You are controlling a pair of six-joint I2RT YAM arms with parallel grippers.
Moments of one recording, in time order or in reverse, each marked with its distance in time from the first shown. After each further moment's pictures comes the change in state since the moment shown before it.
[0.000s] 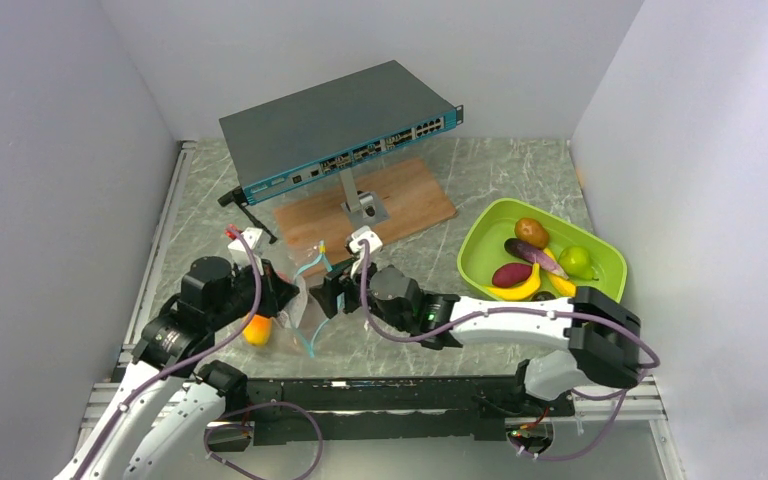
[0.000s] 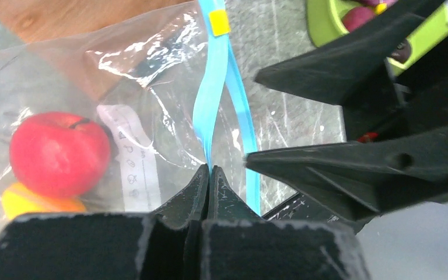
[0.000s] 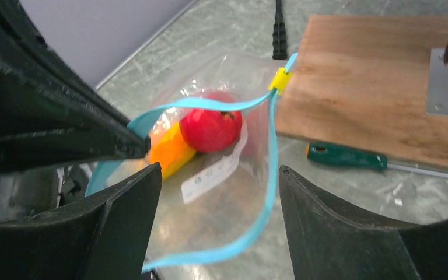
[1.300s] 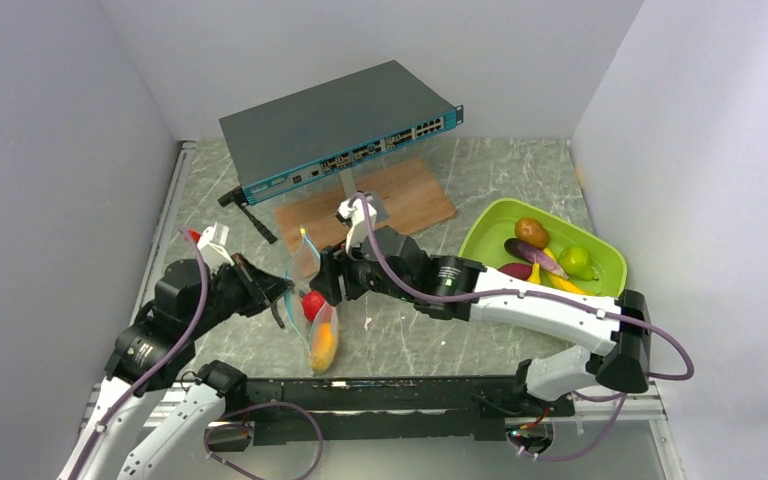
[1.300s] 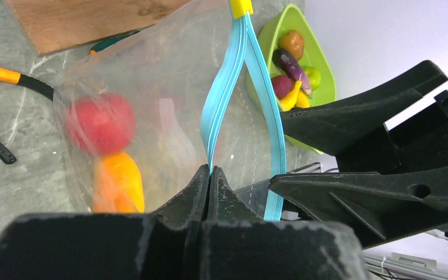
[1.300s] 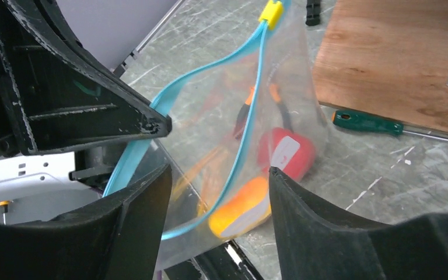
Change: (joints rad) left arm 0.000 -0.040 0.156 -0.150 -0.078 -0.523; right arm -0.026 -0.111 0.399 -0.724 -0.163 0.120
